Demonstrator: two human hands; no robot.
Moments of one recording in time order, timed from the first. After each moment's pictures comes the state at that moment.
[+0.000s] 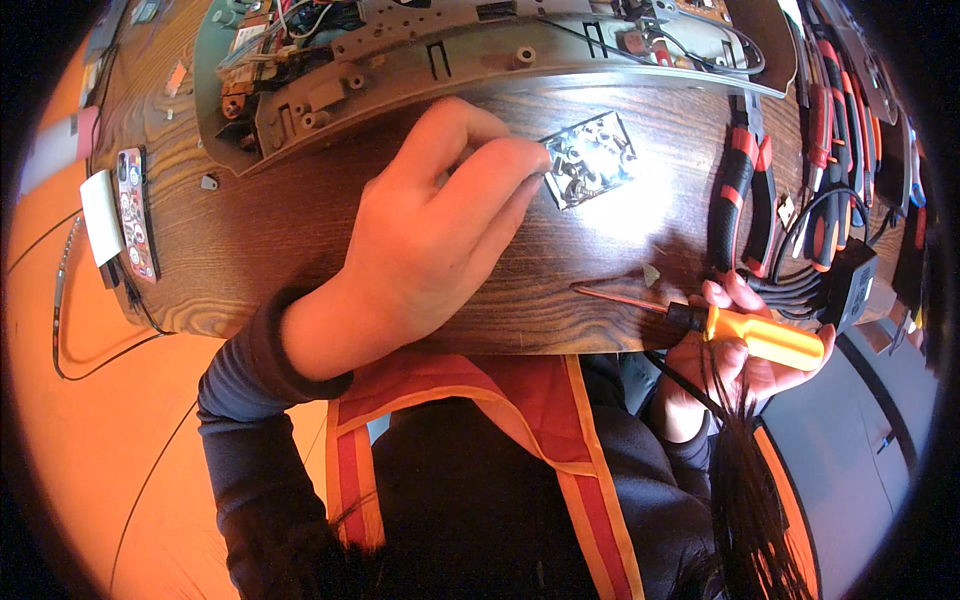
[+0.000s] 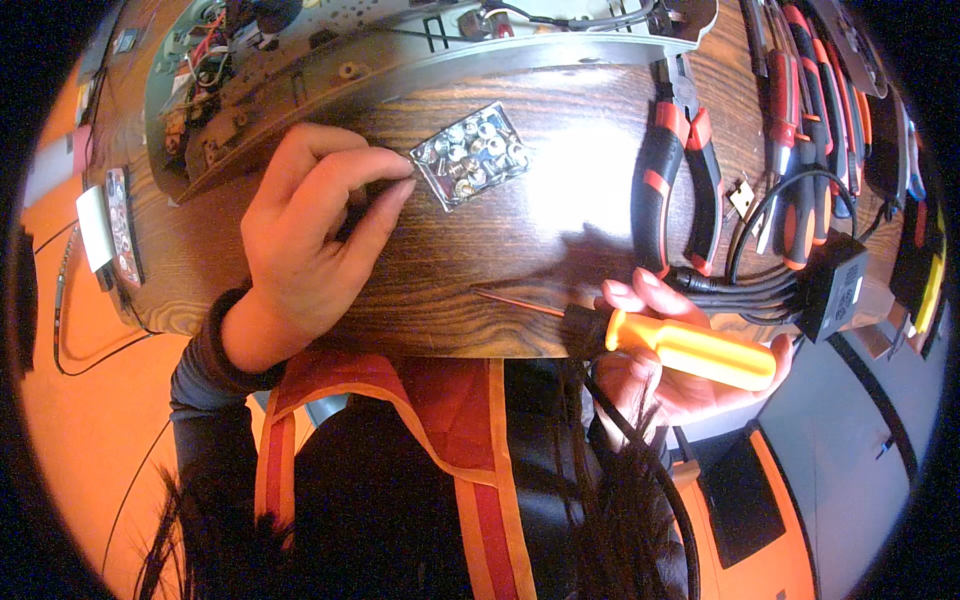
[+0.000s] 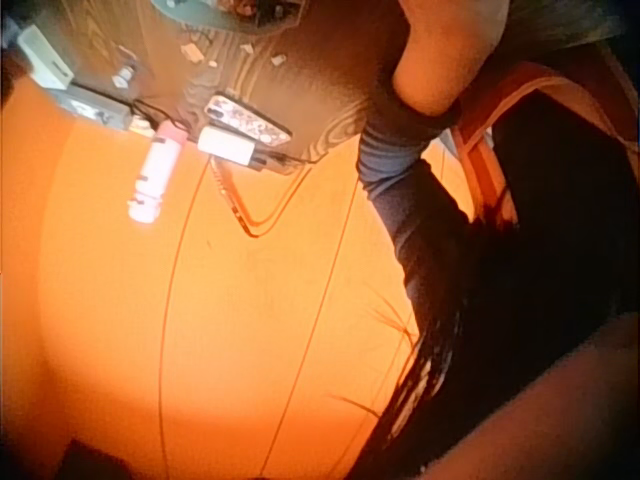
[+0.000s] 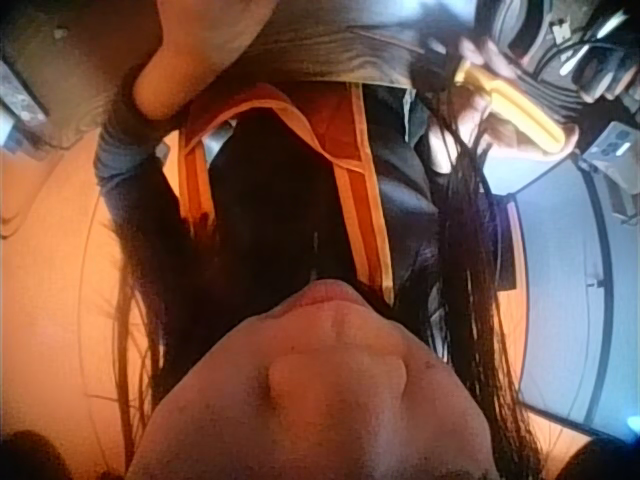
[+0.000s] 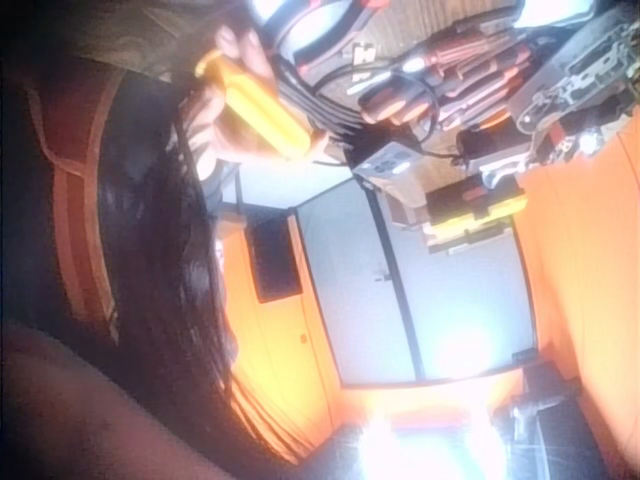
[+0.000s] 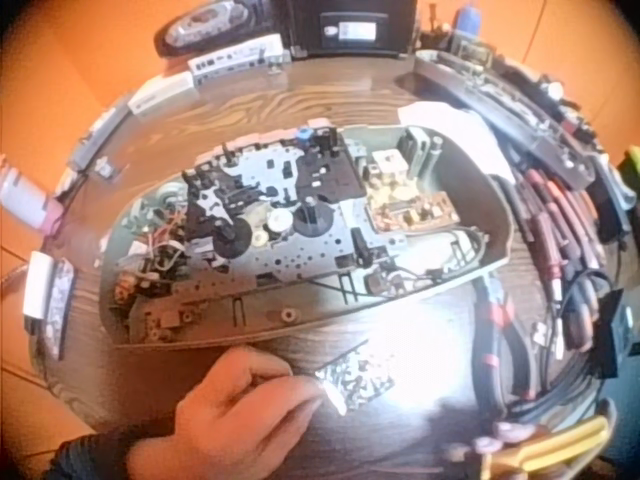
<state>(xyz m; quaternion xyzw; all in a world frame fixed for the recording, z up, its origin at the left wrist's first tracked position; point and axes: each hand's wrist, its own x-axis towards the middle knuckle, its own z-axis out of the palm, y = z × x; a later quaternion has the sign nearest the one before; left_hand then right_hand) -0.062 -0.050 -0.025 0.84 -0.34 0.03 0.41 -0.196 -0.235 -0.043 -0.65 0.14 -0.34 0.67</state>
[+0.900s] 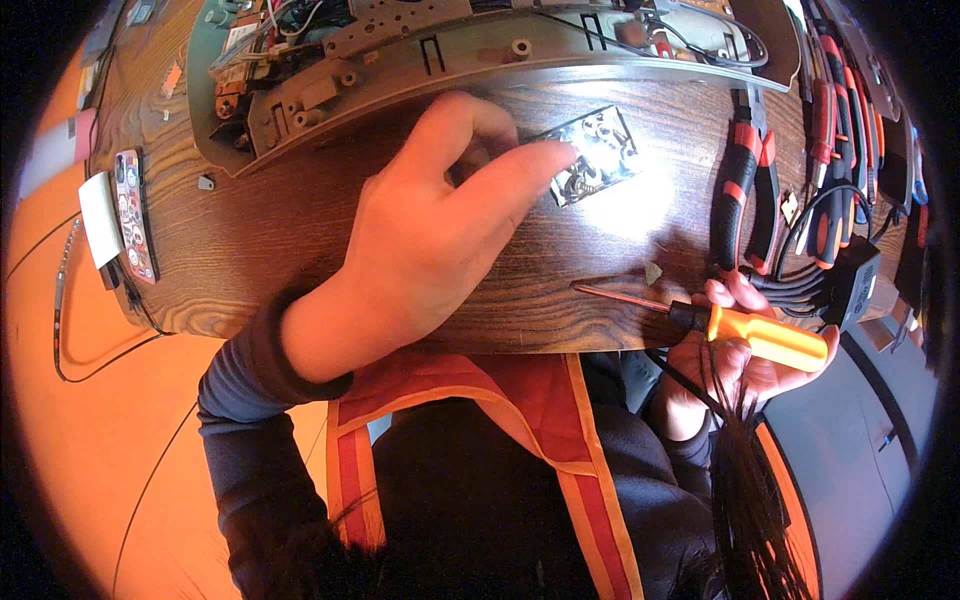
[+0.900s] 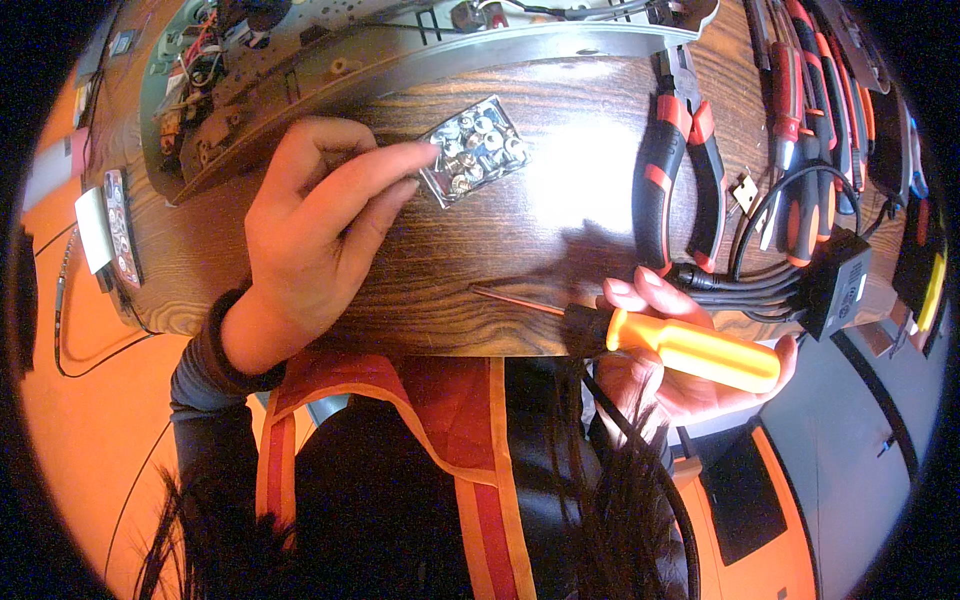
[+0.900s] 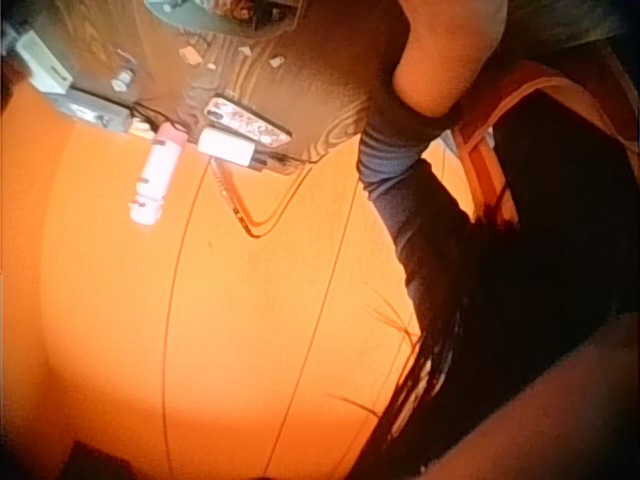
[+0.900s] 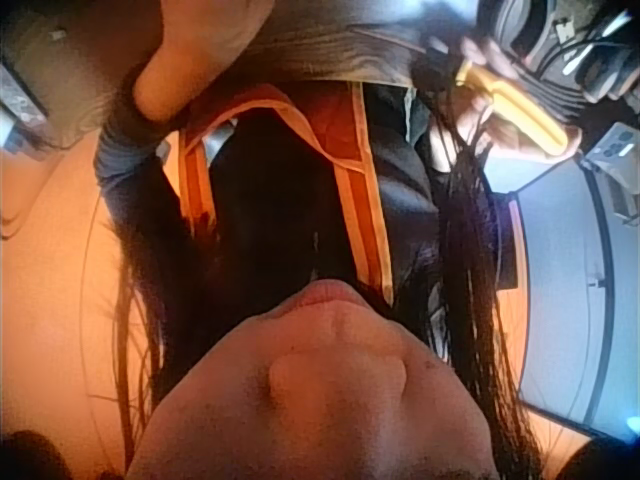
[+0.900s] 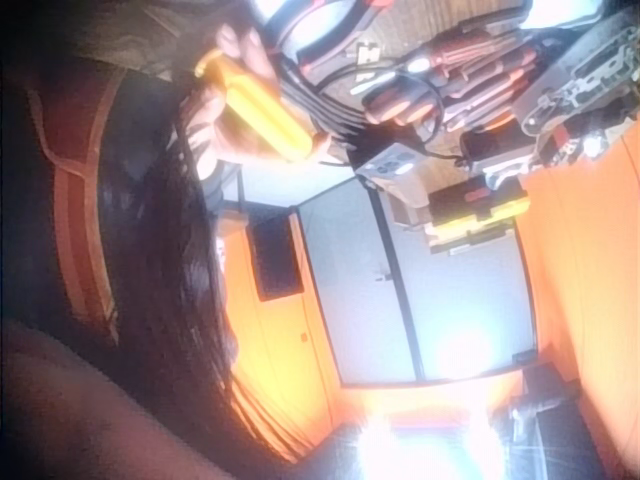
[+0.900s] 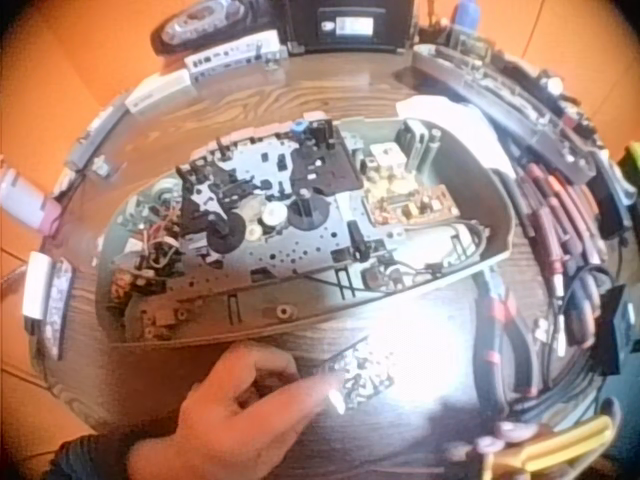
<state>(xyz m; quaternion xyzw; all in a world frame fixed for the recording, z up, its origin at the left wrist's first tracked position) -0.064 -0.051 -0.023 0.86 -0.33 -0.01 0.39 -0.193 -0.233 -0.038 -0.63 0.13 -0.36 0.68</state>
